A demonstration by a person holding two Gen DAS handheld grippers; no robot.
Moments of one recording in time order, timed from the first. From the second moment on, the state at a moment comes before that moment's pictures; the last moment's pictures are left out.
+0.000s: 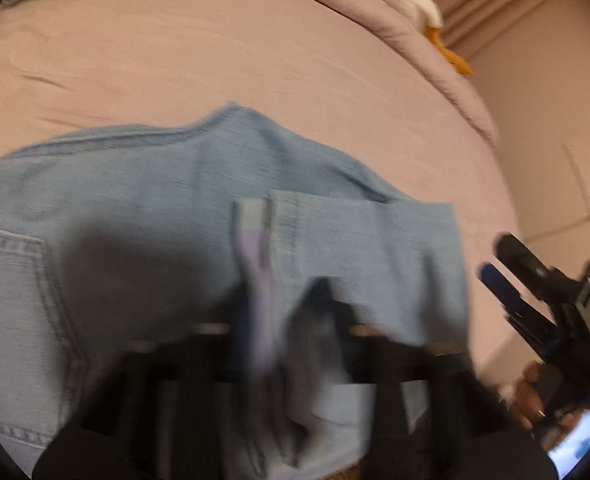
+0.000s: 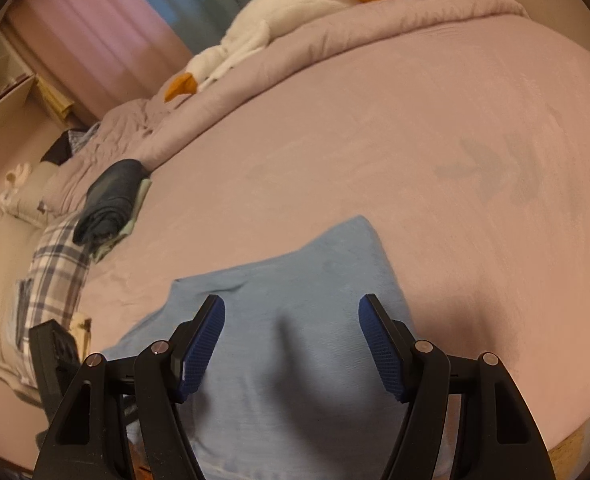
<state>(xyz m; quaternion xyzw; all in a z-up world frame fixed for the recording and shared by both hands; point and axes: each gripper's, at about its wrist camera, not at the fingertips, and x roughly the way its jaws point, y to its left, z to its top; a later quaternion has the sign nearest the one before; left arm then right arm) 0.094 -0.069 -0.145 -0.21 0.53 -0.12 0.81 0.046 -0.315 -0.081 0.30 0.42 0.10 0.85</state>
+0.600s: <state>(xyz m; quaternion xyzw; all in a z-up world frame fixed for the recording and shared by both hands) 0.099 -0.060 -0.145 -0.15 0.51 -0.09 0.84 0.056 -0.306 -0.089 0.28 0.44 0.11 0.85</state>
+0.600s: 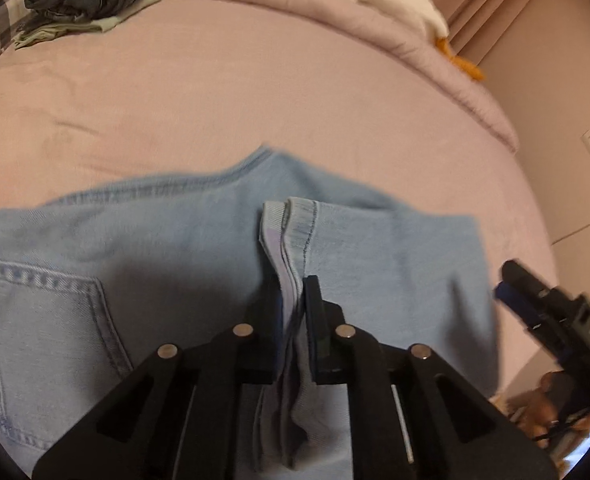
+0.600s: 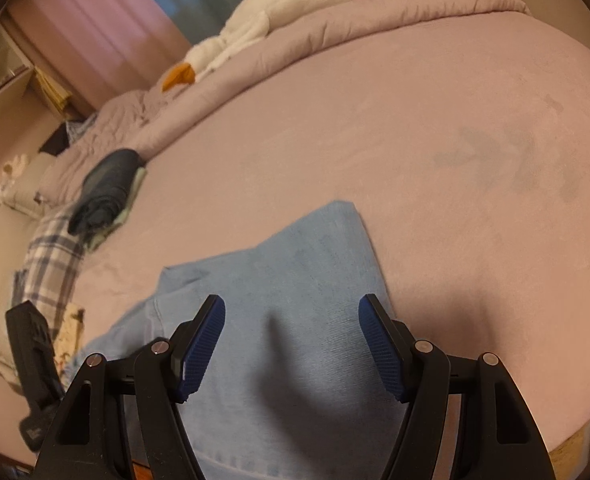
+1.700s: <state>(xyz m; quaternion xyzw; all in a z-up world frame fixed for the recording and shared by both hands) 0.043 -0.040 -0.148 -0.18 0.52 -0.13 0.82 0.062 -0.288 -0.104 0.19 0.49 0.05 0.85</state>
